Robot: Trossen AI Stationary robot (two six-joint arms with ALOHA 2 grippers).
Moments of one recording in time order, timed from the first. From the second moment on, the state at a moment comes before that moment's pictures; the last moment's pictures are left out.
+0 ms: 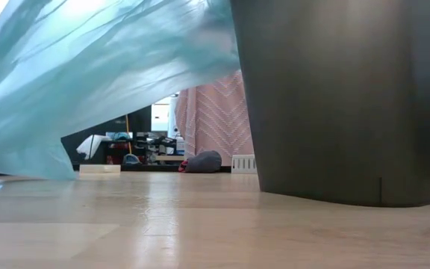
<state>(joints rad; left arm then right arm) -0.86 1.59 1.62 -1.27 -1.45 -0.07 -0.11 1.63 1.47 -0.37 -0.28 -0.36</state>
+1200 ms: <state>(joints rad) -0.83 1.59 1.64 -1.29 -1.57 0.02 0.04 1.52 1.47 -0.18 0.24 -0.51</state>
